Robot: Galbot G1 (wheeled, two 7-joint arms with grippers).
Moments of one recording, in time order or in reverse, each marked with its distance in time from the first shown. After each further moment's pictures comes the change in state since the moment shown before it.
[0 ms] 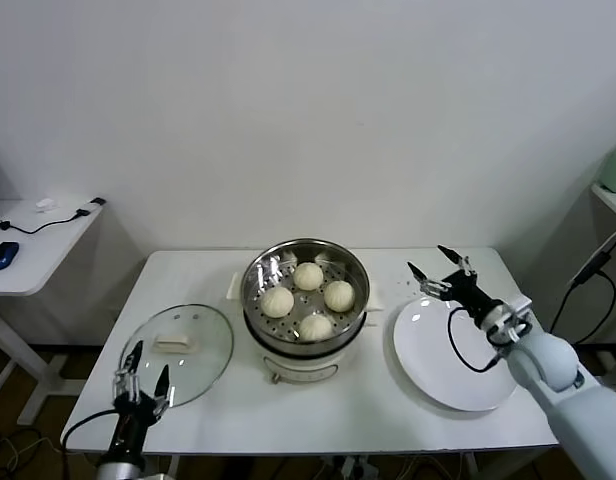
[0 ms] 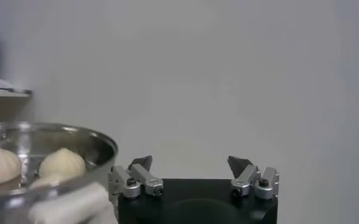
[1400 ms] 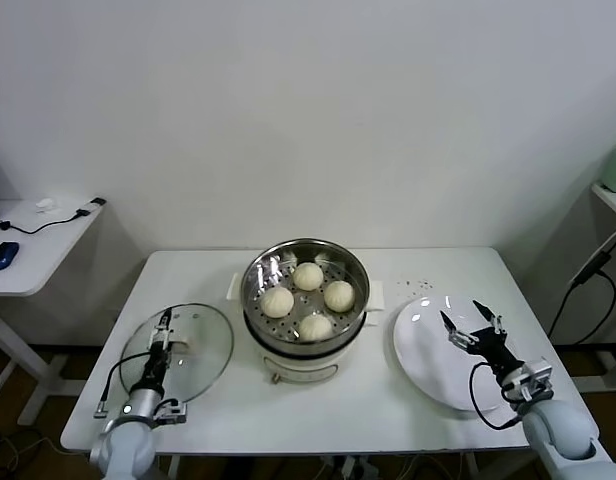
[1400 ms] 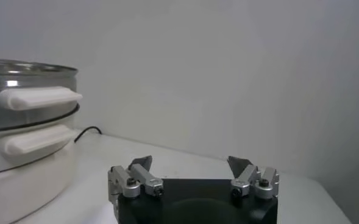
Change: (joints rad) left arm -0.519 0.092 -0.009 0.663 0.421 -0.004 -0.155; right arm -0.214 0.164 0.215 -0.086 -0.157 0.047 -0.020
